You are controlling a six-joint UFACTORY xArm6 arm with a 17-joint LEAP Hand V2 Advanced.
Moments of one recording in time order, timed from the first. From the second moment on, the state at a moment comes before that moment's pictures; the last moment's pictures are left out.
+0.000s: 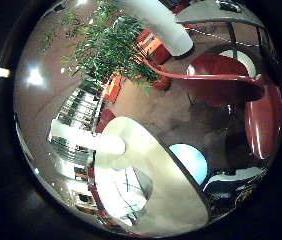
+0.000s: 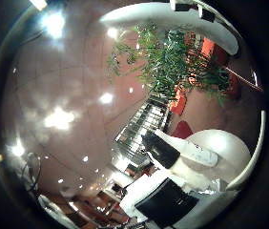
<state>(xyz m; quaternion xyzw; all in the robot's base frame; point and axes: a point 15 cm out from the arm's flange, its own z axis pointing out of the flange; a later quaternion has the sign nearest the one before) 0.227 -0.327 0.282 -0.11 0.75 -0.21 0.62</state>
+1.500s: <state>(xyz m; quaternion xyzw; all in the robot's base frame) 0.385 -0.280 0.280 -0.20 0.74 -0.16 0.62</state>
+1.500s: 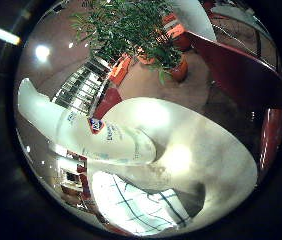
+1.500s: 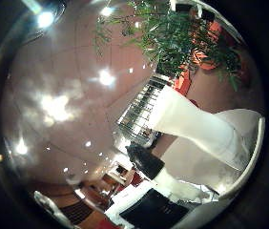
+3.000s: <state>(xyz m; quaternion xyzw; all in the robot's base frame) 0.497 -0.189 0.335 -0.33 0.66 -0.12 0.66</state>
